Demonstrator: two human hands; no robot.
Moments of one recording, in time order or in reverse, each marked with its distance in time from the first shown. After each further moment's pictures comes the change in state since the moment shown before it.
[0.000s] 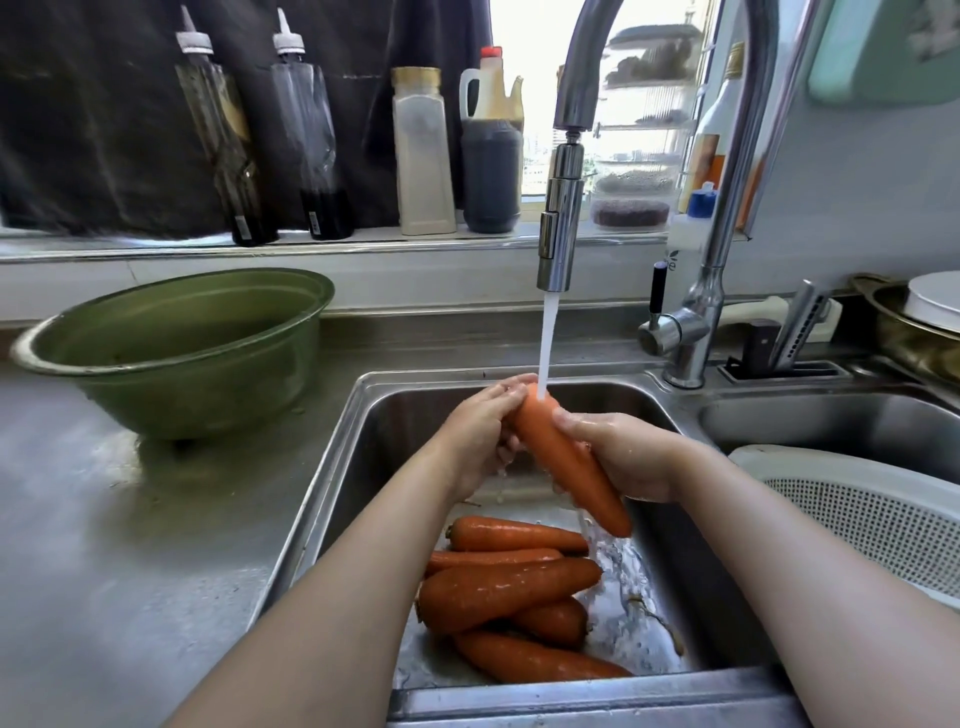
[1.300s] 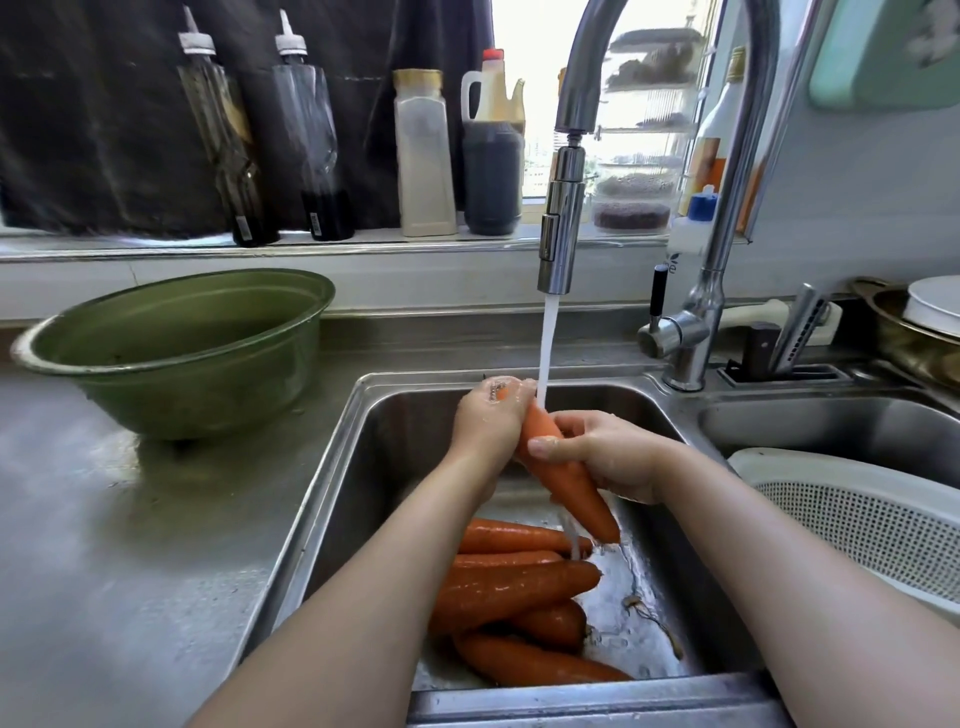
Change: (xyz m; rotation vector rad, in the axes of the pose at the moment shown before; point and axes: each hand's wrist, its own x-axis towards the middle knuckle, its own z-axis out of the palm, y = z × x) left_hand 0.014 -0.006 0.017 0.131 0.293 0.177; right_hand 0.004 -0.006 0.010 -0.131 0.028 -0.065
